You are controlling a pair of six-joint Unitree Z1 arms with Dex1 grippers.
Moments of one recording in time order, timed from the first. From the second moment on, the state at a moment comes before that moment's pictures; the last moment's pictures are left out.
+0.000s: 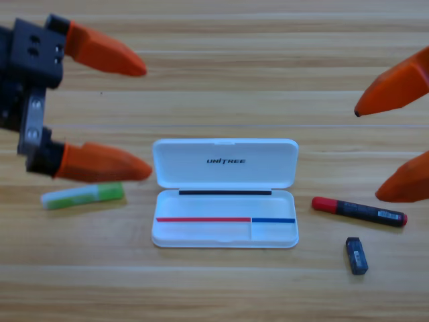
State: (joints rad) arm 0 -0.84 1.22 -1.03 0.39 -0.29 0.53; arm 1 0.80 1.38 -1.34 0.82 0.53 -0.47
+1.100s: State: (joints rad) arm 0 -0.88 1.22 -1.08 0.52 -0.16 0.61; arm 1 0.81 1.42 -1.27 0.83 -0.12 0.16
